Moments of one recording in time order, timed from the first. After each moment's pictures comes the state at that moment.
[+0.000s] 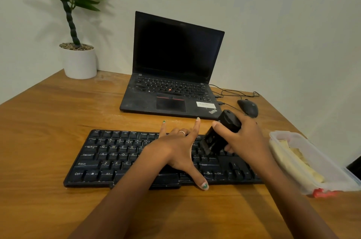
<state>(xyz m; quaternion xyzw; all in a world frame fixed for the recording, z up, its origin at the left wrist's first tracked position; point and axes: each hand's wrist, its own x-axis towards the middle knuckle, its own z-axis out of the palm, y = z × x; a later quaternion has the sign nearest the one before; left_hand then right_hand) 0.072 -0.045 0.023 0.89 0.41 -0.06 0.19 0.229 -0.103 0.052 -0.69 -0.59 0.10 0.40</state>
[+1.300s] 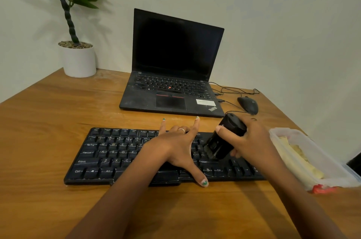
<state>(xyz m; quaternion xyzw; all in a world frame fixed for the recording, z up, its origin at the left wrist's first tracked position) 0.072 -0.045 0.023 0.89 0.41 -0.07 0.19 0.236 -0.118 0.052 -0.68 -0.60 0.13 0.39</state>
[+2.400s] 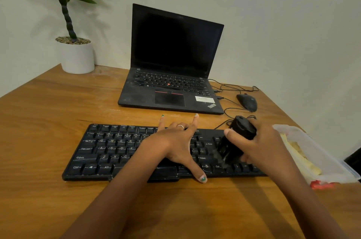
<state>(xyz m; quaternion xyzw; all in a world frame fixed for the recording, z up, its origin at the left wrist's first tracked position) 0.073 -0.044 0.022 0.89 0.41 -0.07 0.18 0.238 -0.140 0.058 -0.73 -0.58 0.10 0.35</state>
